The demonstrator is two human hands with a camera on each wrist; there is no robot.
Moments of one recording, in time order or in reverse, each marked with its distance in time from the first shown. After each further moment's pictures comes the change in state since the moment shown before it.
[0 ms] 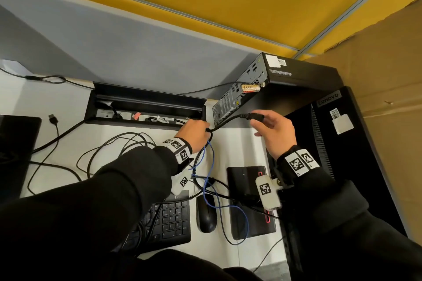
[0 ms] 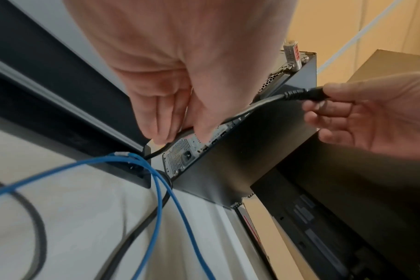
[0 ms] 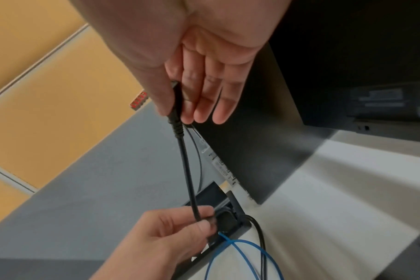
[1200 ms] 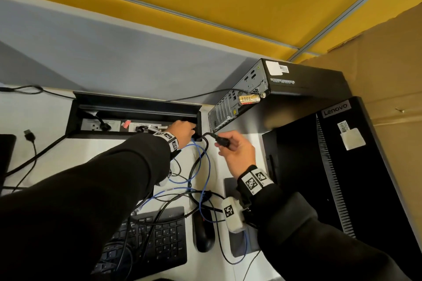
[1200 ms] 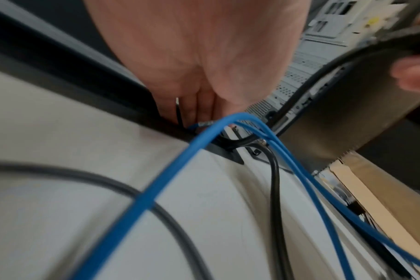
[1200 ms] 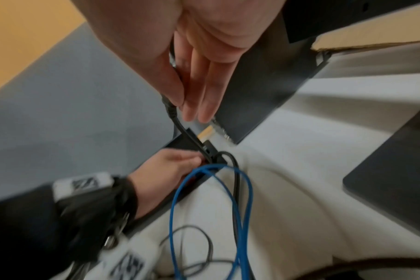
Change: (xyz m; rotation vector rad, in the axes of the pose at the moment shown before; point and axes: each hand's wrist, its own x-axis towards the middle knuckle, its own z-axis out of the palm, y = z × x) left_hand 0.090 -0.071 0.026 0.093 -0.198 -0.071; right_hand 0.005 0.049 0.093 0.178 -0.046 0.153
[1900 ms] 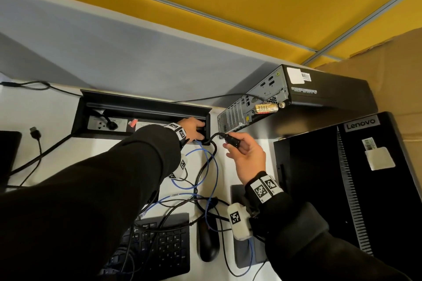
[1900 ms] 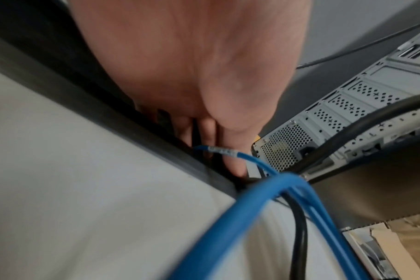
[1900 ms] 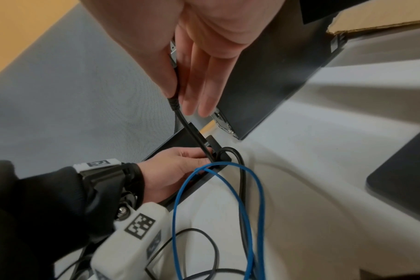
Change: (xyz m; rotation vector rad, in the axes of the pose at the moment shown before) left_hand 0.028 -0.013 -0.011 -0.206 -0.099 -0.098; right_hand 0.017 0.003 0.006 0.096 0.021 -0.010
